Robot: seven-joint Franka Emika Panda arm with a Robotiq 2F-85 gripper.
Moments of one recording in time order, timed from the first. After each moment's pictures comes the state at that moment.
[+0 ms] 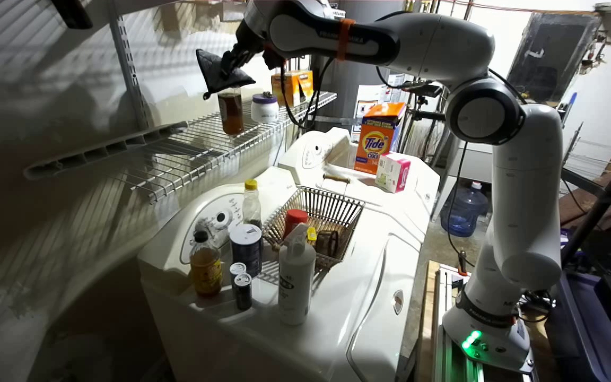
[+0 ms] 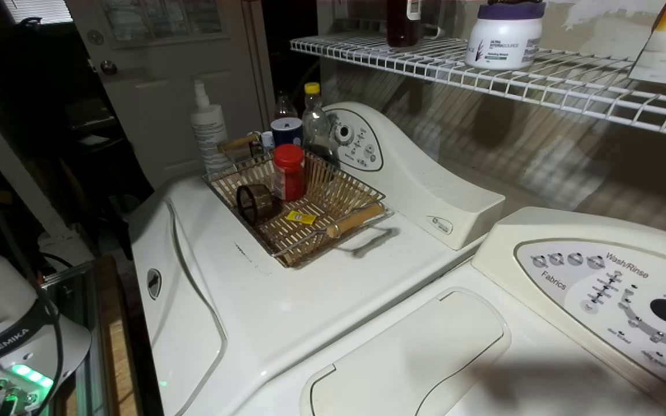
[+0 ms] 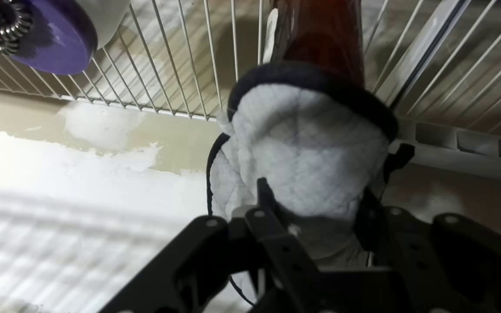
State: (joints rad) arm -0.03 0.33 0.03 -1.11 -0.20 2.22 -0.02
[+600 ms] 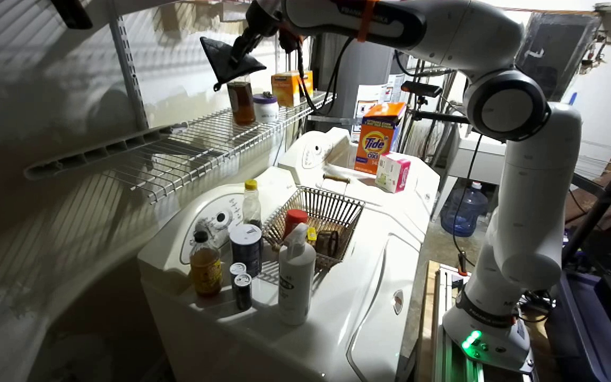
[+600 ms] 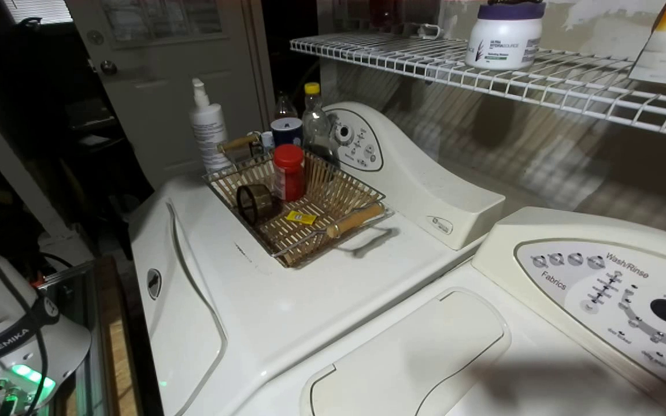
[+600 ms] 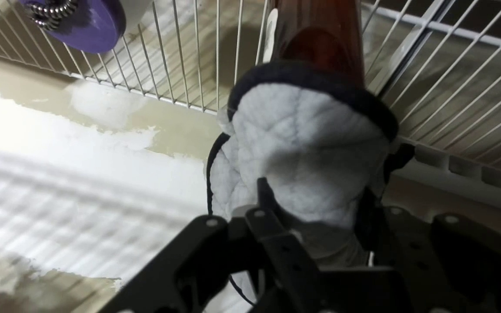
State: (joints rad) arm -0.03 0.22 0.05 -1.15 -0.19 2.13 -0.14
